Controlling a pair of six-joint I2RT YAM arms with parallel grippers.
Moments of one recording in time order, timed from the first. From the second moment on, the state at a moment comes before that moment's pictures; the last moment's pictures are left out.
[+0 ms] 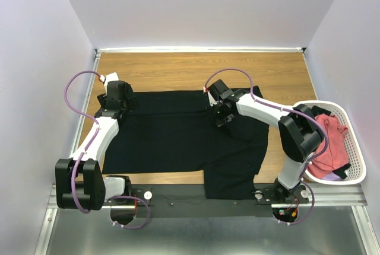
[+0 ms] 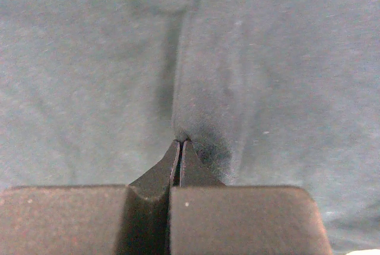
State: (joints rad) left arm -0.06 1.24 0.79 -0.25 -0.30 -0.34; right arm 0.66 1.80 1.24 -0.63 0.02 0.12
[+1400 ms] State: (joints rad) left arm 0.03 1.85 1.21 -0.28 -0.15 -0.43; right arm 0.08 1.82 1.32 -0.38 -0.05 0.40
